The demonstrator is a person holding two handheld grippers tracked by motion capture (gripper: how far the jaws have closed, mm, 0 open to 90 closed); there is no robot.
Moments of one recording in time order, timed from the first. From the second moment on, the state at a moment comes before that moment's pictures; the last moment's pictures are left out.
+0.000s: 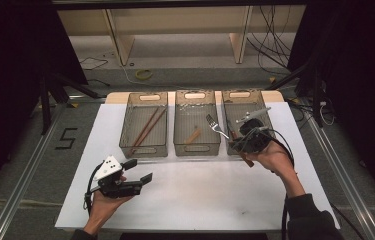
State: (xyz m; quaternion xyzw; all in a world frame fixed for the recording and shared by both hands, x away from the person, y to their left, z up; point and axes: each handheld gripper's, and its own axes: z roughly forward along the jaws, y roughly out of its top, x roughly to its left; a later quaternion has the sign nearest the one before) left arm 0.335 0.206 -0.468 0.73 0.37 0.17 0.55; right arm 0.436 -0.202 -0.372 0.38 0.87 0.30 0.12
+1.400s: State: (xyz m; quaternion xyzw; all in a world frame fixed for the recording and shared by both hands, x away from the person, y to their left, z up) left arm 0.335 0.207 -0.468 0.73 0.37 0.17 0.55; right arm 0.505 -0.227 -0.354 0.47 0.82 0.30 0.14
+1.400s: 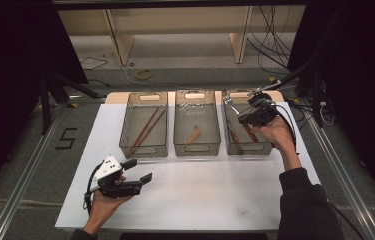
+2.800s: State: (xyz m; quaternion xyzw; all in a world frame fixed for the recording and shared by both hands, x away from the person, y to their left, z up) left arm 0.335 0.208 -0.467 0.73 0.37 0.17 0.55; right arm 0.544 -0.235 -0.390 0.55 0.78 0.26 0.13
